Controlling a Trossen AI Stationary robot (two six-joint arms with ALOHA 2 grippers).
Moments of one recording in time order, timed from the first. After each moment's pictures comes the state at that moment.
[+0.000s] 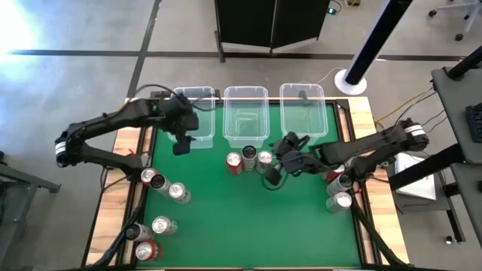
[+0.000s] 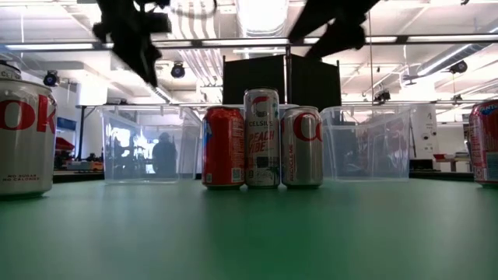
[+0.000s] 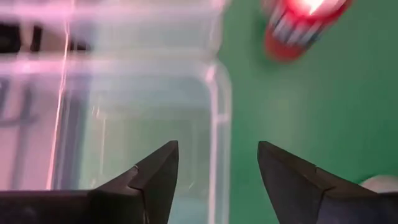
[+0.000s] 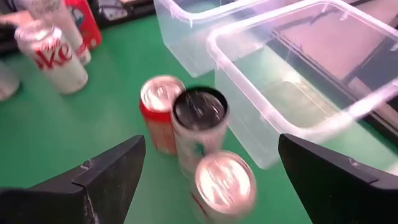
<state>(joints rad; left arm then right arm) 0.38 1.18 1.17 -1.05 -0.01 0.34 0.21 1.41 1.09 -0.40 0.55 0.45</state>
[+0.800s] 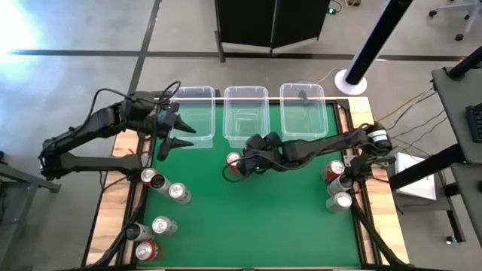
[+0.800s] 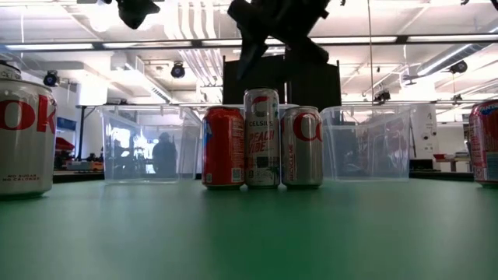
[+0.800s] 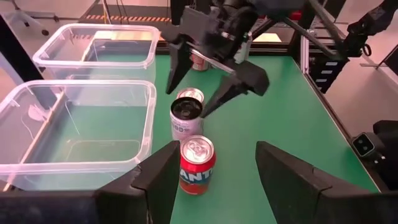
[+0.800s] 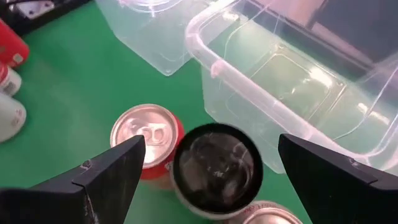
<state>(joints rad) 0.38 0.85 1.08 -0.72 0.41 0.18 0.12 1.82 1.48 -0.63 0.59 0.72</state>
